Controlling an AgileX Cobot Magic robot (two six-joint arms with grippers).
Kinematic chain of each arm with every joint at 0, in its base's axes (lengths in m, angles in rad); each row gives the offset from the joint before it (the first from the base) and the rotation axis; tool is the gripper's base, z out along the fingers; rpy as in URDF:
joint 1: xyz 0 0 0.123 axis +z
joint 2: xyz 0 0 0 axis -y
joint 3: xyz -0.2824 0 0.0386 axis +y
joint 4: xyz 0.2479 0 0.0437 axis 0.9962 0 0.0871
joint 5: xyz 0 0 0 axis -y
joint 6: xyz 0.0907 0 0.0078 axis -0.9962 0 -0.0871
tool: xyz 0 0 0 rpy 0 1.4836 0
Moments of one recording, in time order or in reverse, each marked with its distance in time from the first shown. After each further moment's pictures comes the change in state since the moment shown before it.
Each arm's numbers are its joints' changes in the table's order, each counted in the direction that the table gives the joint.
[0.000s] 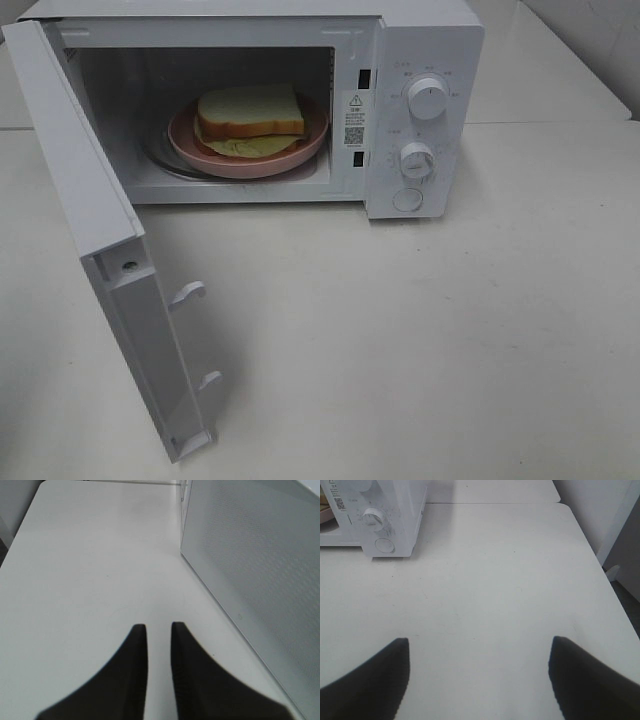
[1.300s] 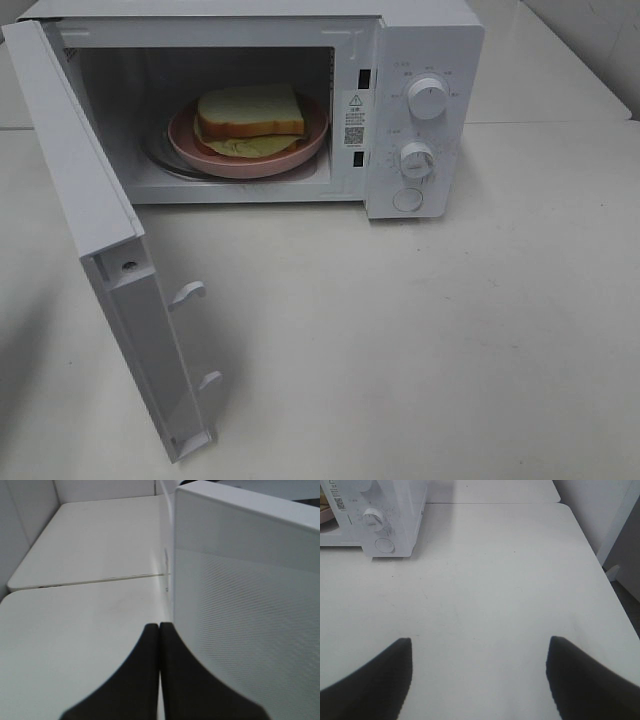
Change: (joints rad) left arm 0.000 -0.634 0.311 0.282 1.309 0.131; right arm 0.000 0.000 0.000 0.000 0.000 0.000
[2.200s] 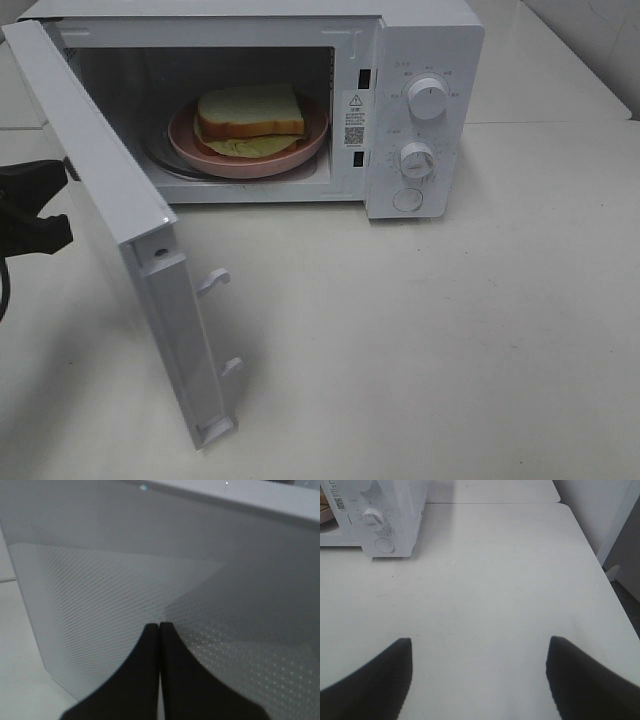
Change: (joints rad) left arm -0.259 -0.381 -0.033 0.006 0.355 0.060; right arm 0.000 0.000 0.000 0.000 0.000 0.000
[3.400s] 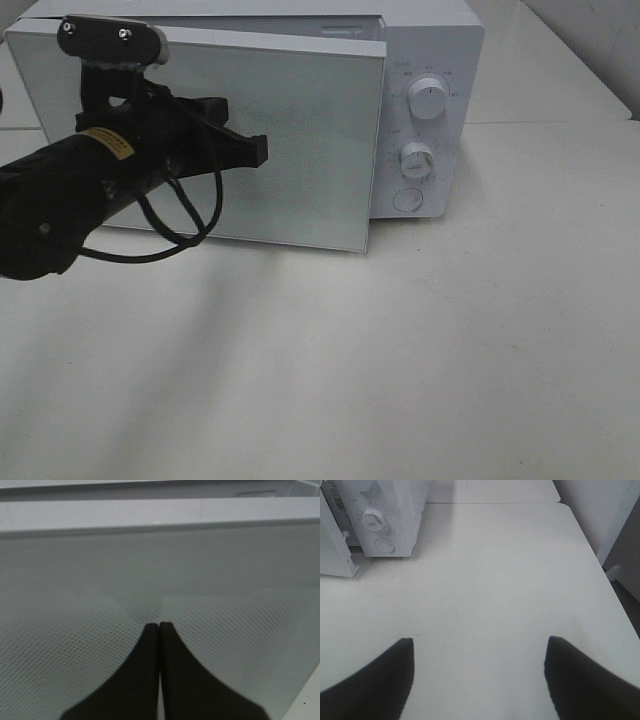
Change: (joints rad) left arm -0.436 -0.312 -0.493 -0.590 -0.151 -0.342; right arm 0.000 0.000 0.000 0.000 0.000 0.000
